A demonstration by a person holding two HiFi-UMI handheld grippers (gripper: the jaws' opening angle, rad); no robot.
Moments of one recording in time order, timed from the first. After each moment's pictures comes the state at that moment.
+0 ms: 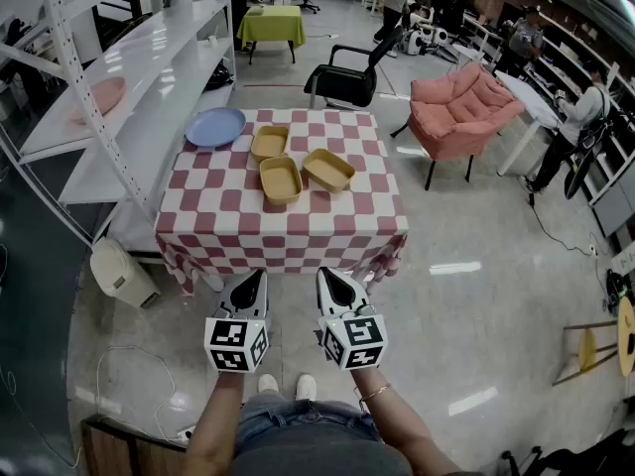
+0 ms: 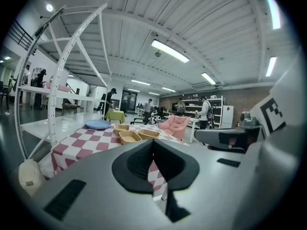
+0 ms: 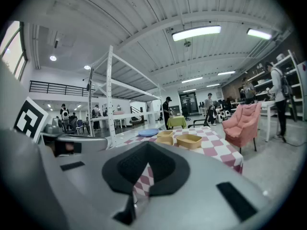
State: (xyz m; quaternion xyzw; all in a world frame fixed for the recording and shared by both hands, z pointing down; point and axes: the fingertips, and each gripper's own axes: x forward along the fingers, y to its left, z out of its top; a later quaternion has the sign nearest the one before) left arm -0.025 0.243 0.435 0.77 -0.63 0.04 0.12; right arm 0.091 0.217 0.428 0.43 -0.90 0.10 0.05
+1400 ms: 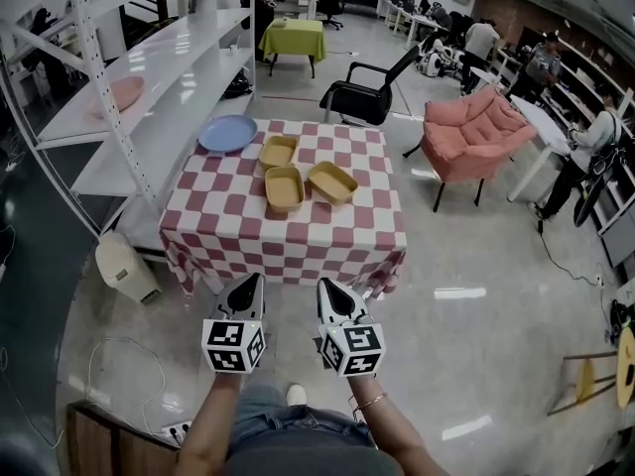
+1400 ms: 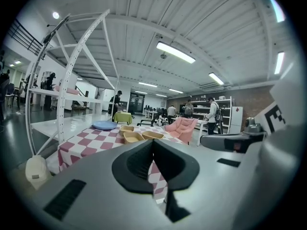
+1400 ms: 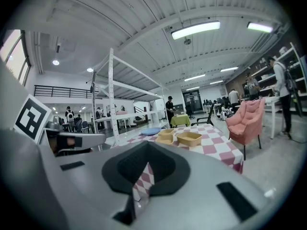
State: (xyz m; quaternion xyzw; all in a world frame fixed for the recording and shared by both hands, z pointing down) left arm -0.014 0.241 0.430 0.73 -0.67 0.03 0.12; right arm 0.114 0.210 0.434 0.41 -0.91 0.10 0.04
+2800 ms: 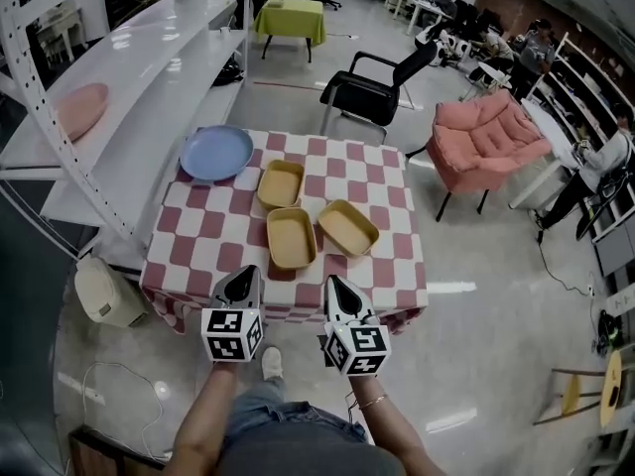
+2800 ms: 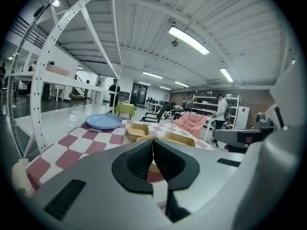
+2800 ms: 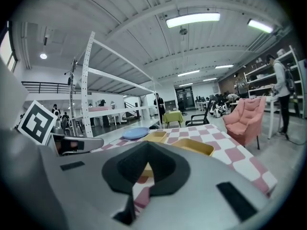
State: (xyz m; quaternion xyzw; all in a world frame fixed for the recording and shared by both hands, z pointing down) left arm -0.127 0.014 0.470 0.73 -0.67 0.05 0.17; right arm 0.030 -0.008 0.452 0.45 -0.88 0.12 0.06
